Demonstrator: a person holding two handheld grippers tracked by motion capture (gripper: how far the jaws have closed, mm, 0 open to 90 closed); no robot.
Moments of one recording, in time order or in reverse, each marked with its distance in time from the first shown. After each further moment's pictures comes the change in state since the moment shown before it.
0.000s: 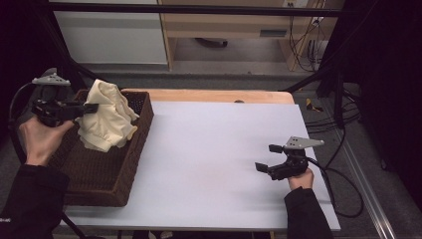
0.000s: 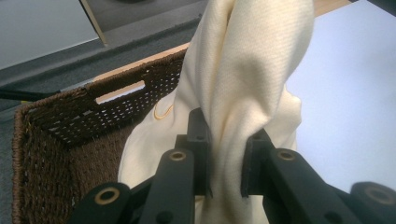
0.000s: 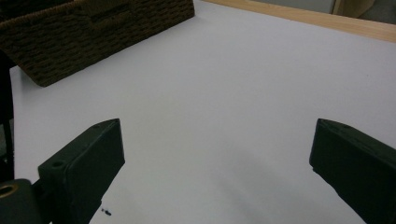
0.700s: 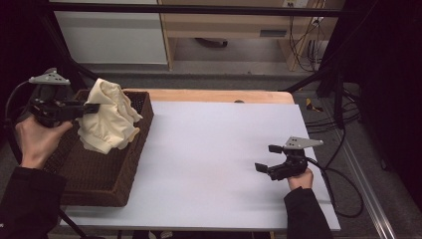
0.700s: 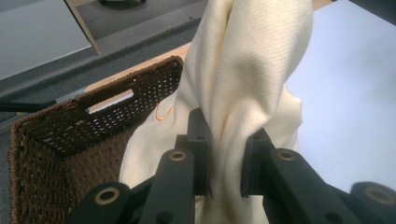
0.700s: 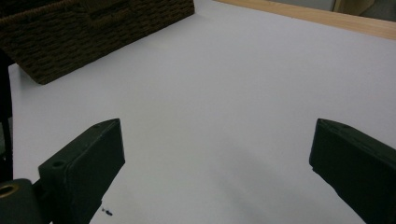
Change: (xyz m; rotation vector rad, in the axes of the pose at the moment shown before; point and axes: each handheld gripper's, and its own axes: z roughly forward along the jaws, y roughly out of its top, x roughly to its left) left arm -0.017 0.009 -0.015 -0.004 -0.025 0.046; right arm 0.000 0.000 0.001 0.009 -0.001 -0.002
